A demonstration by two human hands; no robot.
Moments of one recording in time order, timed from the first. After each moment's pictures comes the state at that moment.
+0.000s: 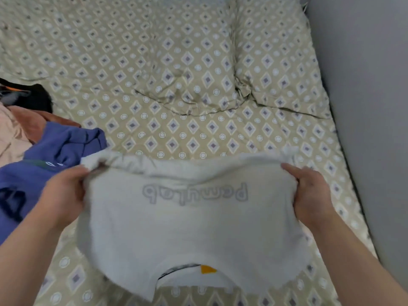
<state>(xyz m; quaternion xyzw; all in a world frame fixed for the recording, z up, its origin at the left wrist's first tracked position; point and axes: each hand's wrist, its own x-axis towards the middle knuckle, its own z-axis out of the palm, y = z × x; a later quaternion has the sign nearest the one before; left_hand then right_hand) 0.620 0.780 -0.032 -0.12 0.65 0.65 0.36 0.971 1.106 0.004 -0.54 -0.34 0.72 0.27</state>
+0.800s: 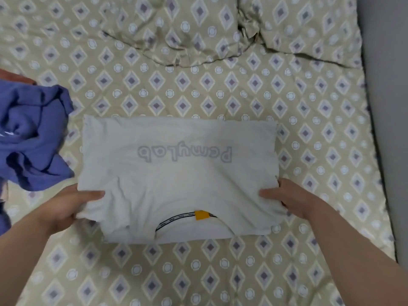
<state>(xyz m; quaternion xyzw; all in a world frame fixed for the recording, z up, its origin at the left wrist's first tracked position) 0.646 0.718 -0.159 -0.10 0.74 0.38 0.54 1.034 1.107 -0.127 -0.54 -0.48 0.66 -0.19</state>
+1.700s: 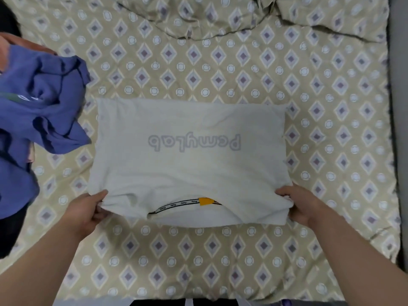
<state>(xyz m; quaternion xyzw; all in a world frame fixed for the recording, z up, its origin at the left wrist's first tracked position) 0.740 0.676 -0.139 -0.34 0.74 0.44 0.38 1.093 1.056 -0.134 -0.63 -0.32 0.70 -0.10</state>
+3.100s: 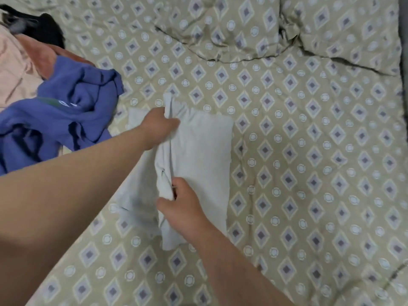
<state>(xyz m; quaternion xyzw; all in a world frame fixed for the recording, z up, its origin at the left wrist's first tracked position) 0.651 0.872 -0.103 0.15 0.86 0.34 0.35 0.860 0.834 -0.081 -0.40 -0.58 0.70 -0.12</state>
